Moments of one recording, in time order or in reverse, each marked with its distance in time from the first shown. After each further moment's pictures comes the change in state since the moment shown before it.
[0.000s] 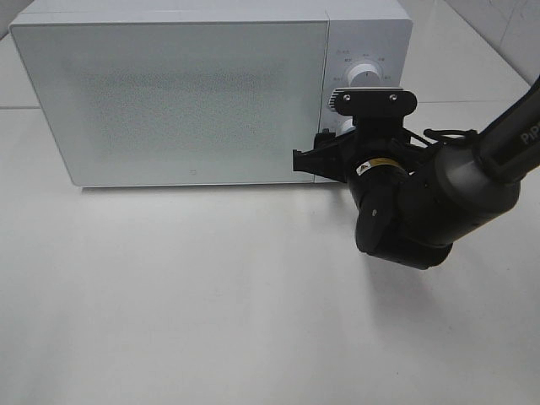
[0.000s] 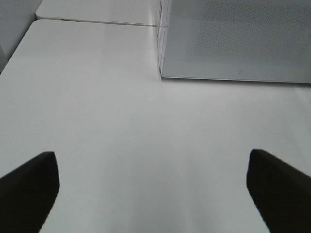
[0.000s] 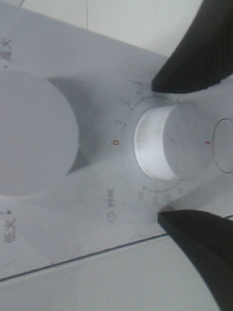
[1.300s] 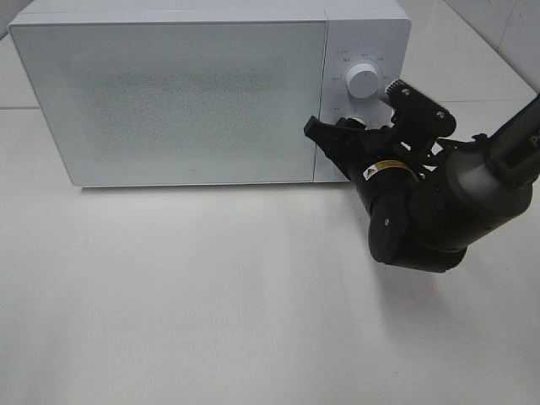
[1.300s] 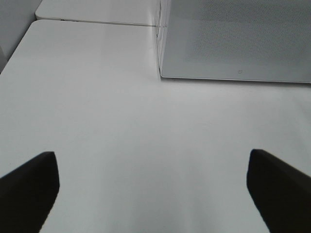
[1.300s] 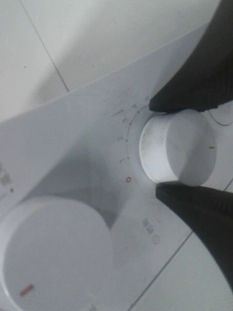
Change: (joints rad) left arm 0.000 0.000 0.000 0.000 0.000 0.000; right arm -0.017 0.000 0.029 -0.118 -0.044 0.650
